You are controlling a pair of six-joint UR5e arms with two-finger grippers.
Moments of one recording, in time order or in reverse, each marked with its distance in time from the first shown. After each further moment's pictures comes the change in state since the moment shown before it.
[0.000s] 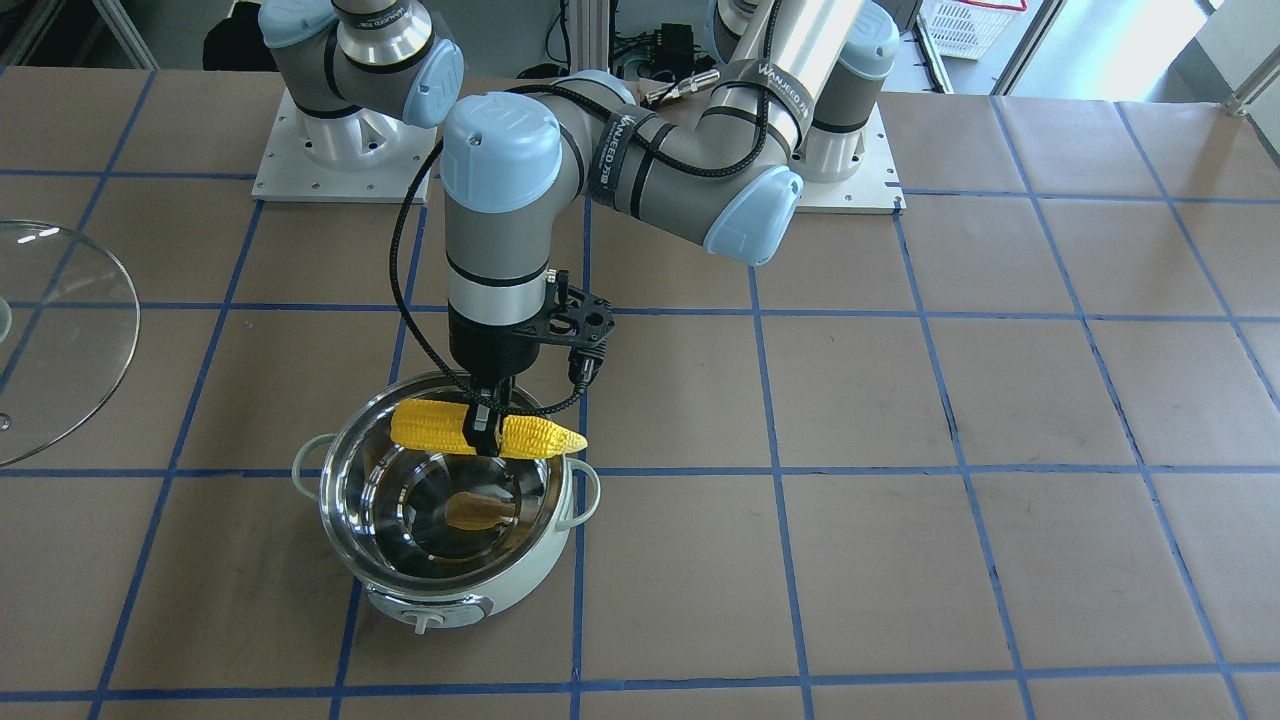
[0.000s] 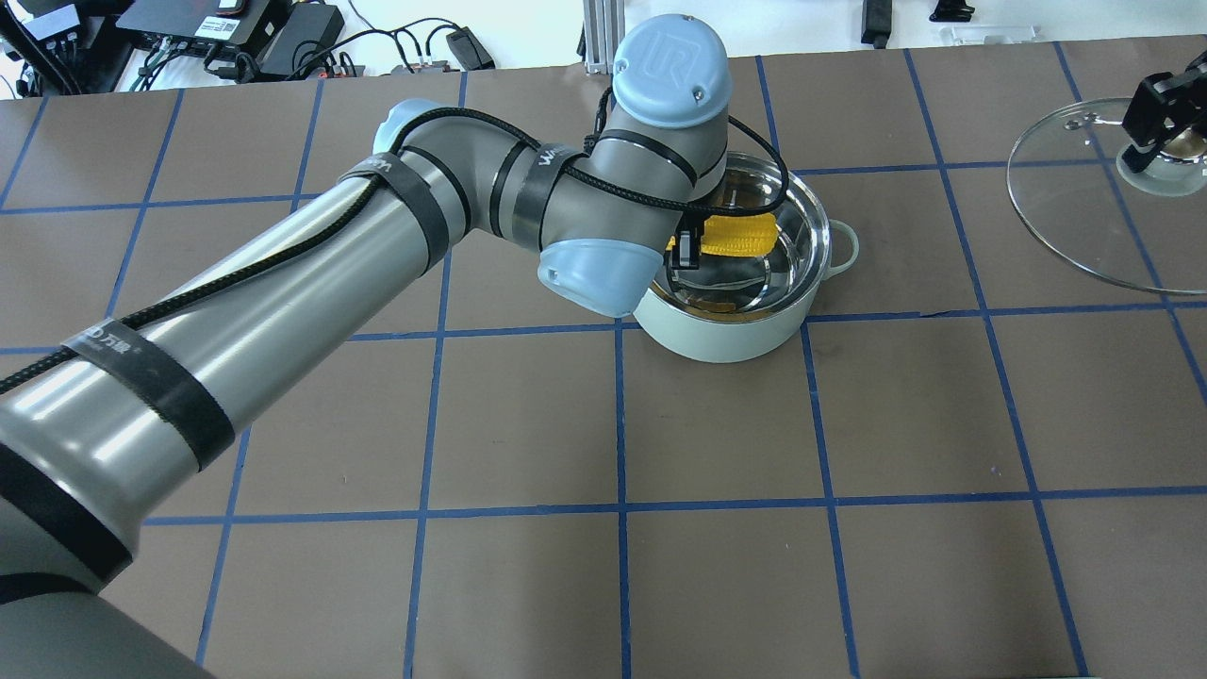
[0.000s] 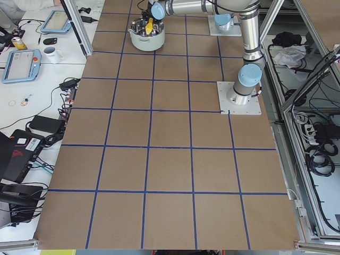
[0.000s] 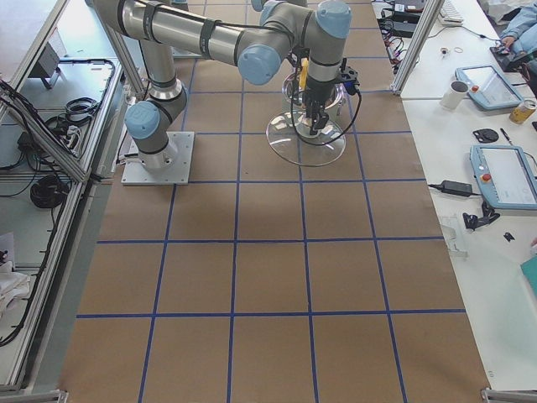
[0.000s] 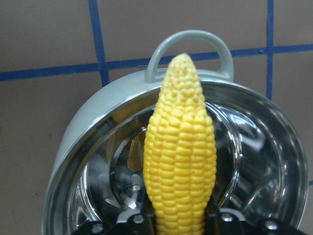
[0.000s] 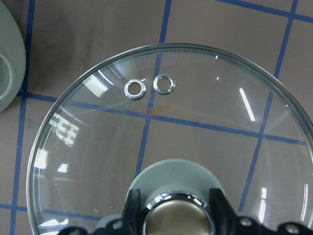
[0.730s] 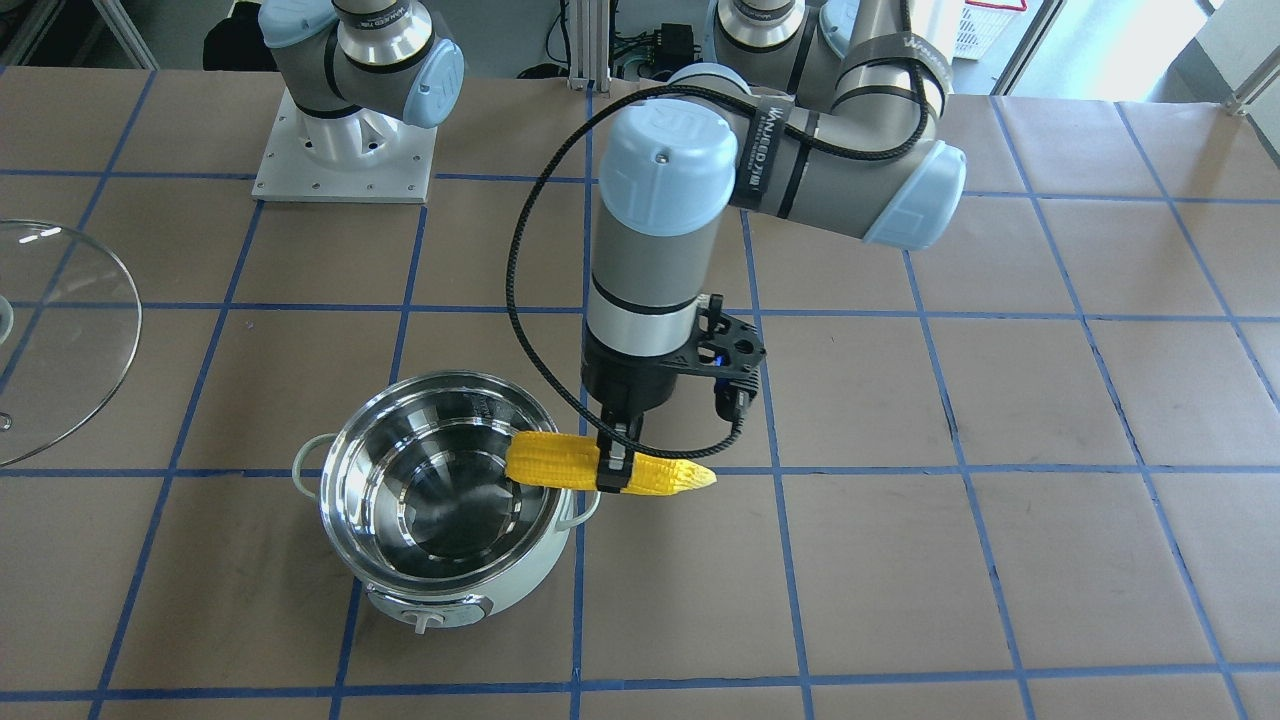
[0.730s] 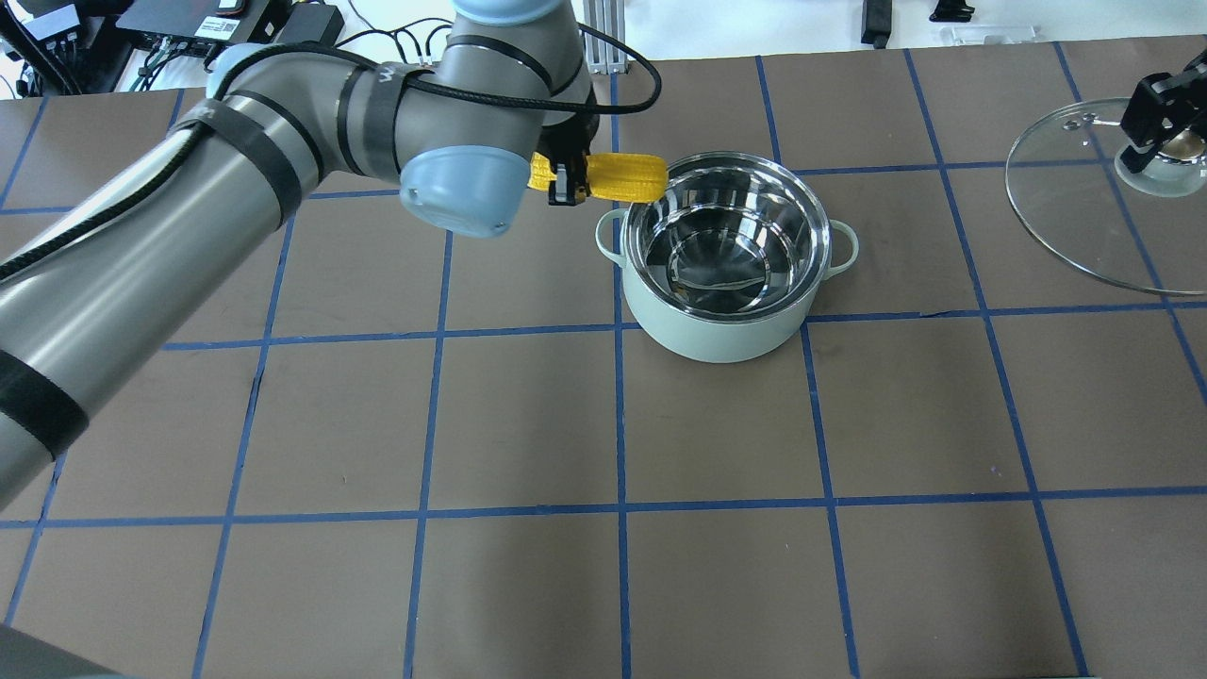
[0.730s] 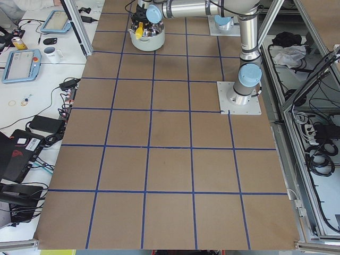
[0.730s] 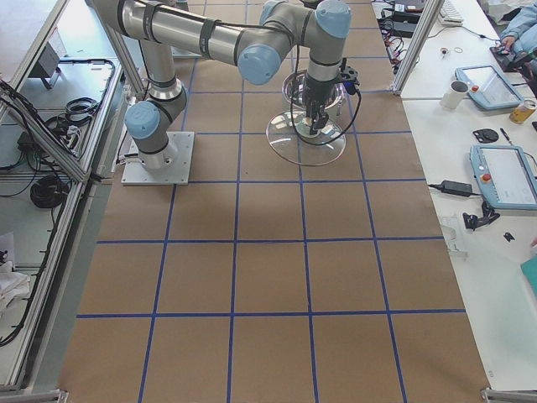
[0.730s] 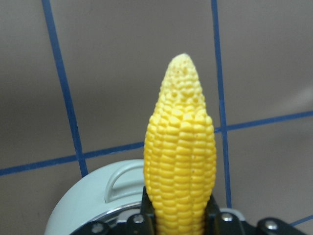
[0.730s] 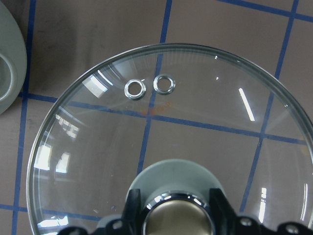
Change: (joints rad) left arm 0.173 0.084 0.001 -0.091 0.000 0.195; right arm 0.001 -0.001 0.001 0.001 0.002 0.005
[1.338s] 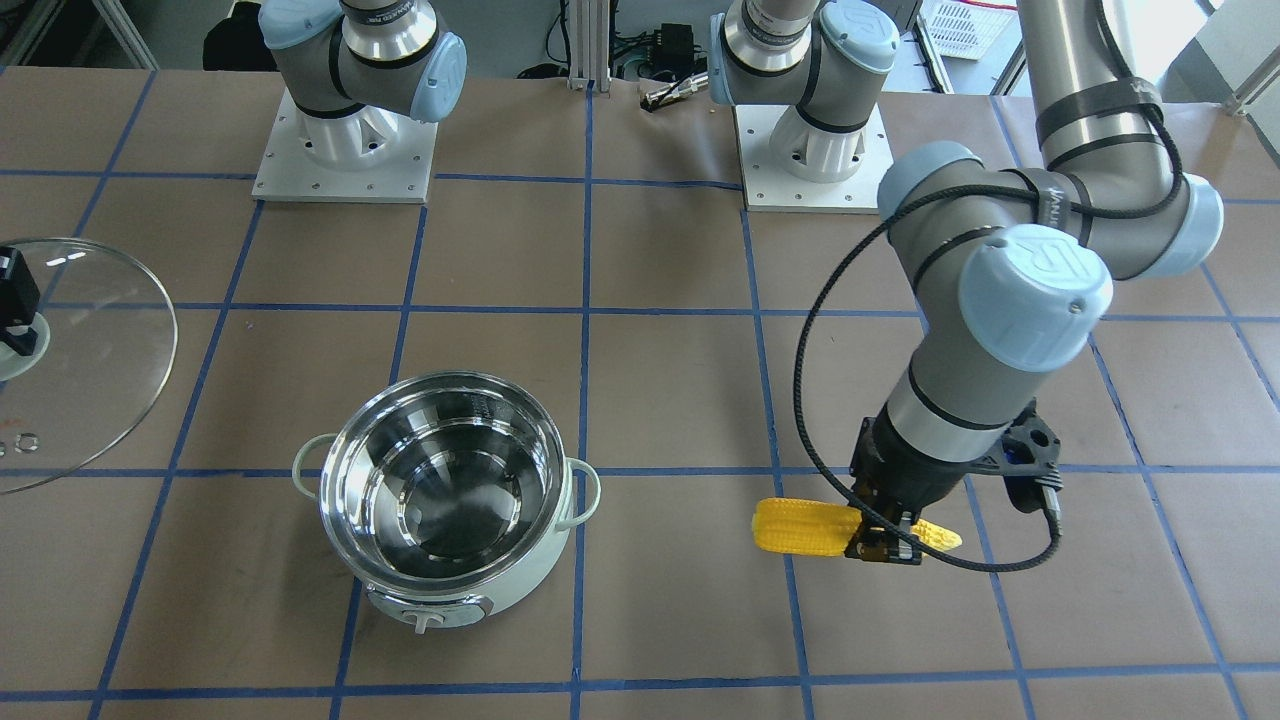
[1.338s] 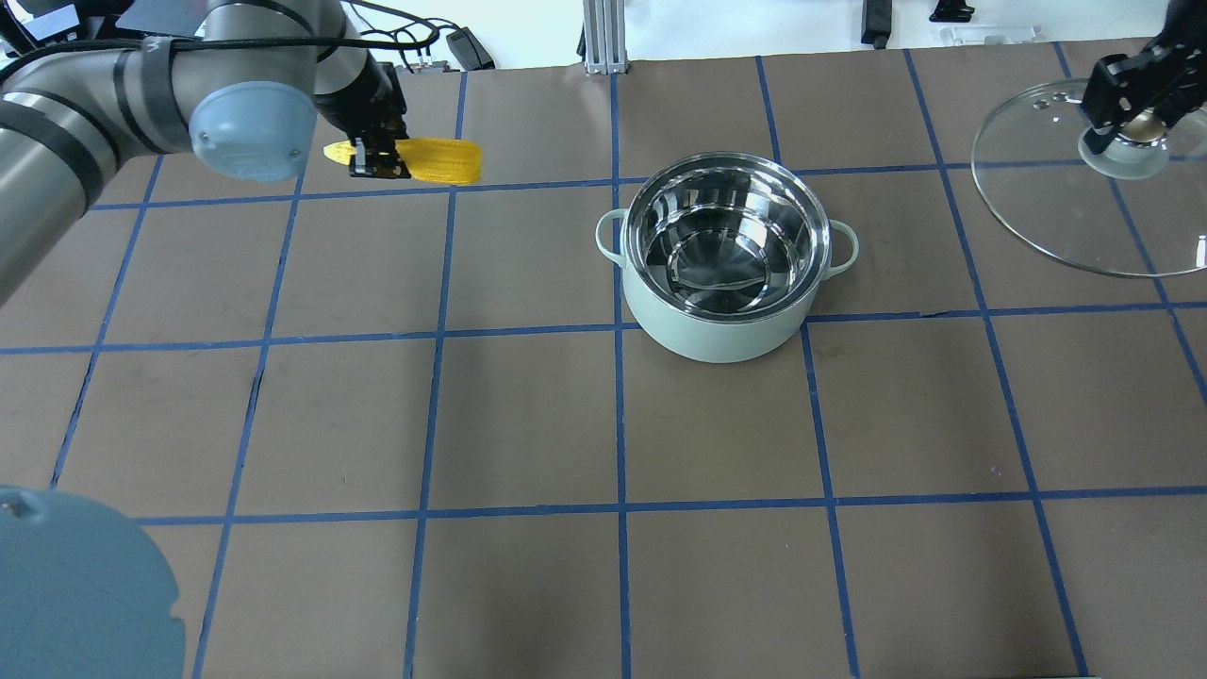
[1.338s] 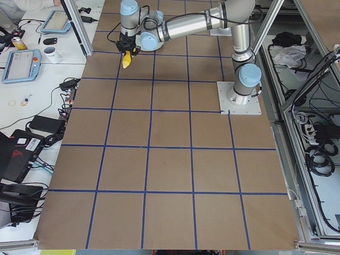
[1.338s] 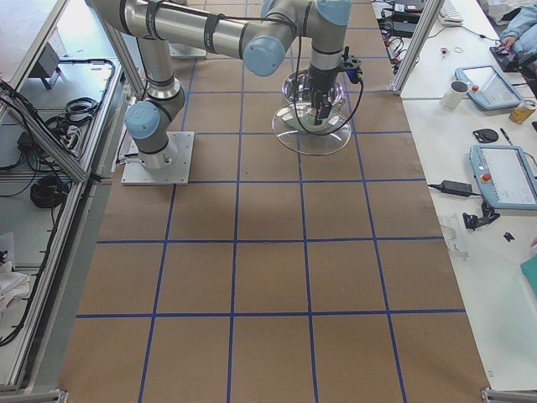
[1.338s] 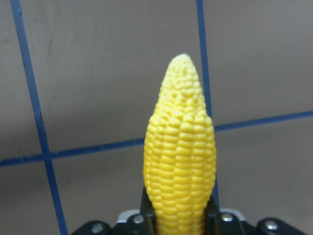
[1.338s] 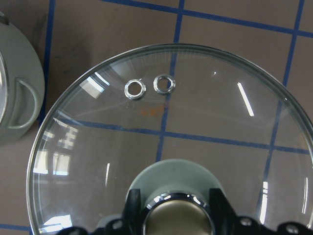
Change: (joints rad) left arm 0.334 0.006 -0.027 -0.060 -0.043 0.316; right arm 0.055 -0.001 -0.006 -0.031 0.016 0.090
